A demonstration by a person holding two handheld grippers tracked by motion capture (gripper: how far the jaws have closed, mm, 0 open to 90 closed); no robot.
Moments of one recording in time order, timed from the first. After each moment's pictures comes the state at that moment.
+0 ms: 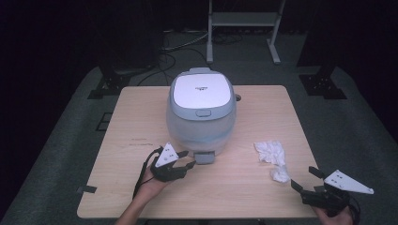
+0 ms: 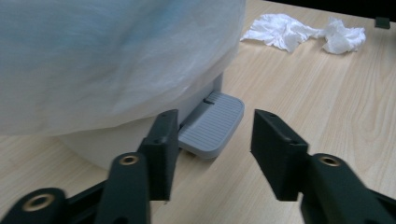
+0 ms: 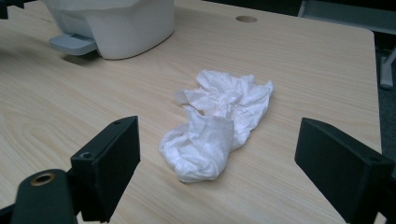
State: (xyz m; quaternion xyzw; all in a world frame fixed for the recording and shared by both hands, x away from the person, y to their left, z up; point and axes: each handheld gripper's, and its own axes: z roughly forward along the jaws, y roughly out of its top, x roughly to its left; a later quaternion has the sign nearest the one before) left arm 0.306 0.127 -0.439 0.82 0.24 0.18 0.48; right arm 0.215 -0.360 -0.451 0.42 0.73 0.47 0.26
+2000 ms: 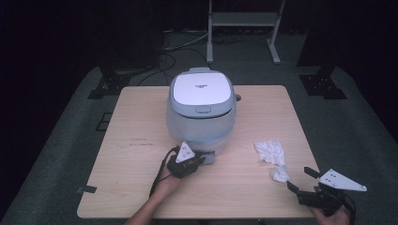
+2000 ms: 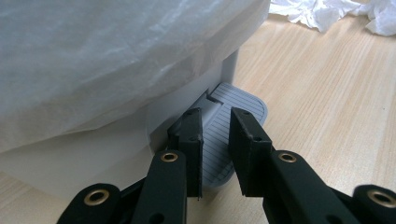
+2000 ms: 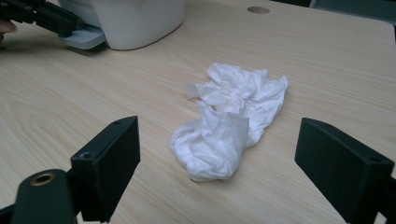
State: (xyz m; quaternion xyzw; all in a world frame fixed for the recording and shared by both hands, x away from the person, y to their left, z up) left arm 0.331 0.089 -0.476 0.83 0.27 0.18 0.46; right arm 0.218 -0.351 -0.452 0.42 0.74 0.46 0.25
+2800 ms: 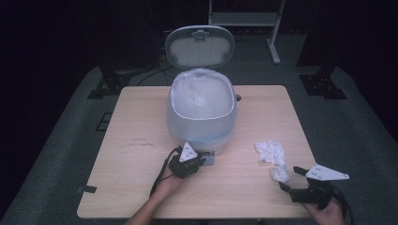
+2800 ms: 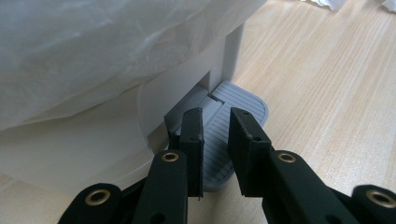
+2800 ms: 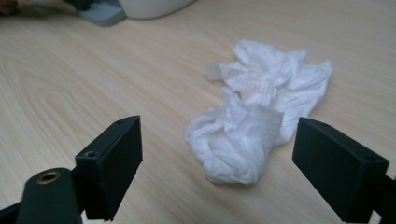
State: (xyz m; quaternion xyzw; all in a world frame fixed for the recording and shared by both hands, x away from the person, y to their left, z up) left arm 0.335 0.084 -0.480 0.84 0.28 0.17 0.43; right arm 0.243 -0.338 -0.461 0.39 0.80 0.42 0.19
